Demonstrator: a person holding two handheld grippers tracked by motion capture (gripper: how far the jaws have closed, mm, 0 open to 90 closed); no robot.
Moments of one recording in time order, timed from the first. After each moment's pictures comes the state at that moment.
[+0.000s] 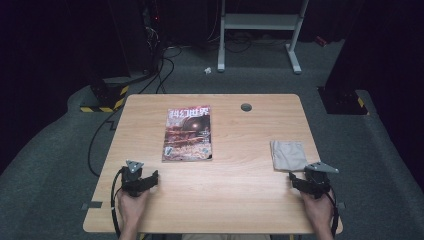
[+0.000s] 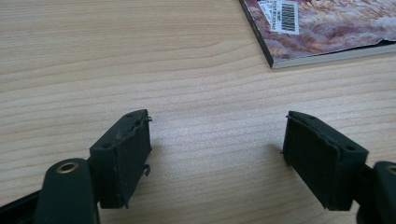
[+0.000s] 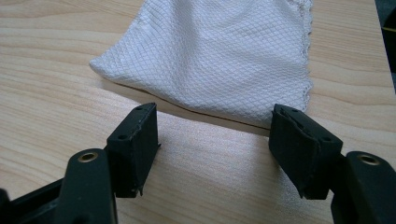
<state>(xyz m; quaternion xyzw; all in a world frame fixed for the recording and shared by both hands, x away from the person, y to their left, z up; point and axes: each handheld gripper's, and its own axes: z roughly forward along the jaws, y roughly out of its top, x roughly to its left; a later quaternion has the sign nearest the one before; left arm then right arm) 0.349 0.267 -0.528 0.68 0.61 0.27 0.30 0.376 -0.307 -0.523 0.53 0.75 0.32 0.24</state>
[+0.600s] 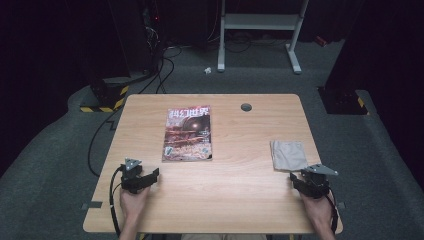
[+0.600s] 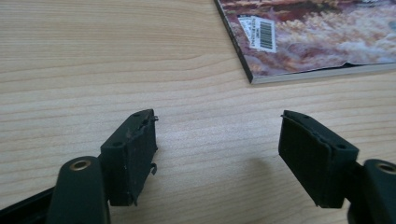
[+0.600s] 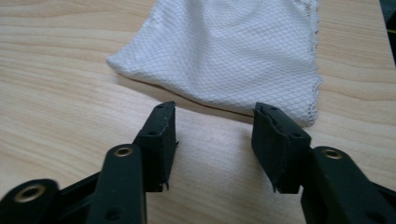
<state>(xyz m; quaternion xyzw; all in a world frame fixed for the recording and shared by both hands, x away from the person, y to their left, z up) 0.355 0.274 -0.525 0.67 0.61 0.22 0.35 0.368 -0.302 -0.521 0.53 0.75 0.32 0.24</state>
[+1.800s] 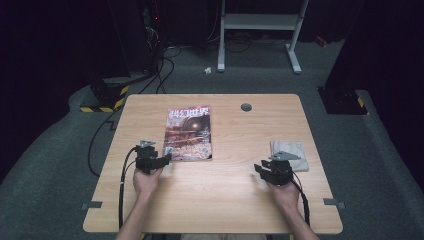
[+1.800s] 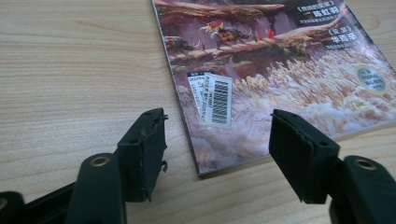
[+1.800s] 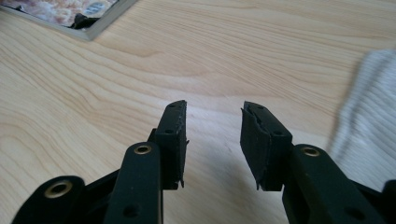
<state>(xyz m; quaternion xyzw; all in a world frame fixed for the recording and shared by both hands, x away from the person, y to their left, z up) 0.418 0.243 -0.509 0.69 0.60 0.18 0.36 0.401 -0.202 -0.505 0.44 0.79 0.39 0.16</state>
